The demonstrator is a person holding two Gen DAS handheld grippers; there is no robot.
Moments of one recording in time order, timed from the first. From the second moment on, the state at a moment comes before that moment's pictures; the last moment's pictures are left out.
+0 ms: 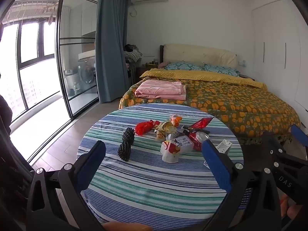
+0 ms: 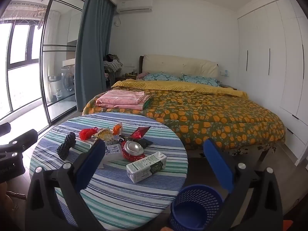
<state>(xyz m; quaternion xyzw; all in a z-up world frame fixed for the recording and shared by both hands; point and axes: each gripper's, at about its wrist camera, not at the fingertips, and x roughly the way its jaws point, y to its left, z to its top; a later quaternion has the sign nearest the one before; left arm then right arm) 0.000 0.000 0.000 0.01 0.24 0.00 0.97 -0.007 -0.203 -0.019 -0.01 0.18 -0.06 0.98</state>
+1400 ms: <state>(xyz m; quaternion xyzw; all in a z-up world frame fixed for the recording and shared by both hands) -0.007 -0.012 -0.005 0.02 0.23 -0.01 0.97 -0.017 -0.221 -0.025 0.00 0.18 -0.07 0.98</state>
